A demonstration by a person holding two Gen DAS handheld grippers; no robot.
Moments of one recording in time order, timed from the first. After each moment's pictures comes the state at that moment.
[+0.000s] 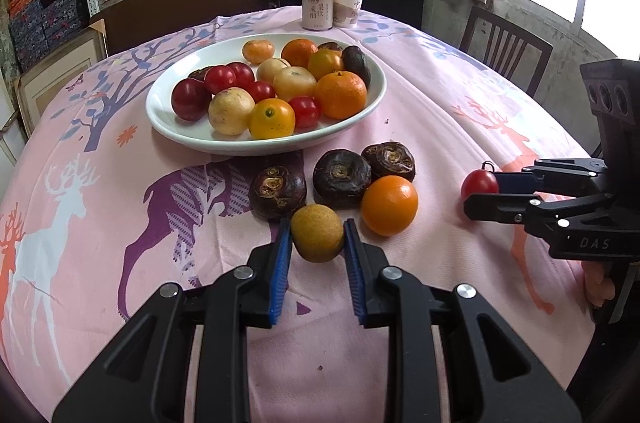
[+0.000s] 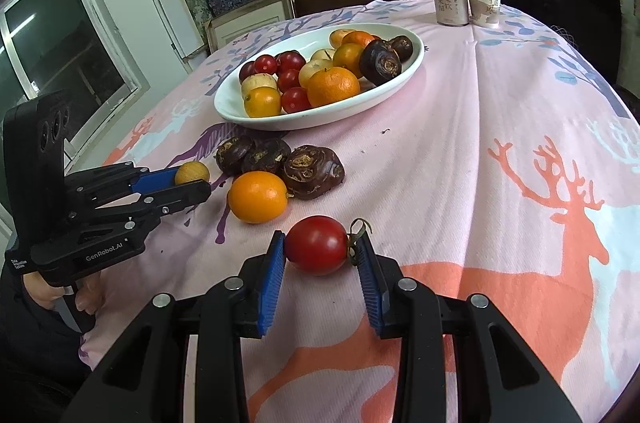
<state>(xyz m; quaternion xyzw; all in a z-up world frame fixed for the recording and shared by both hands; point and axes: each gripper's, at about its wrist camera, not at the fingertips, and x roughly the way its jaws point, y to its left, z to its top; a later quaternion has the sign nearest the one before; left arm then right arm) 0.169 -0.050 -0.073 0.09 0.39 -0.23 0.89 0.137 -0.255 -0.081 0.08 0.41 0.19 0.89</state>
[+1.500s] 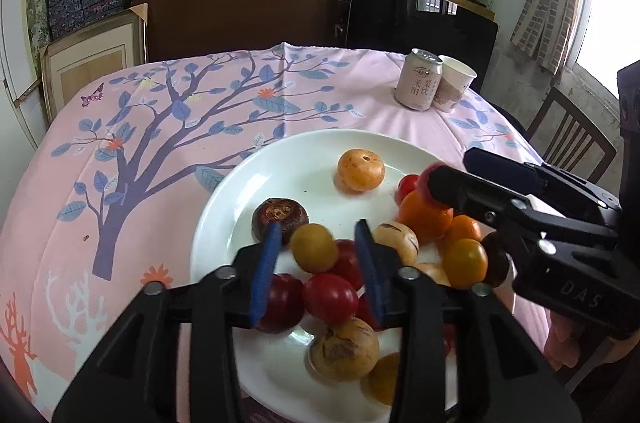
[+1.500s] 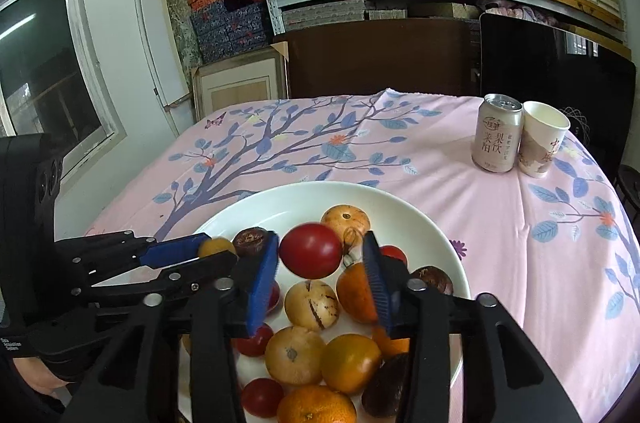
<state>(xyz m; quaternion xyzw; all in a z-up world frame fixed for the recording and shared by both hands) 0.362 -0.039 -0.028 0.01 0.38 -0.15 0.91 0.338 -0.211 -0.013 0.04 0.32 0.17 0.93</state>
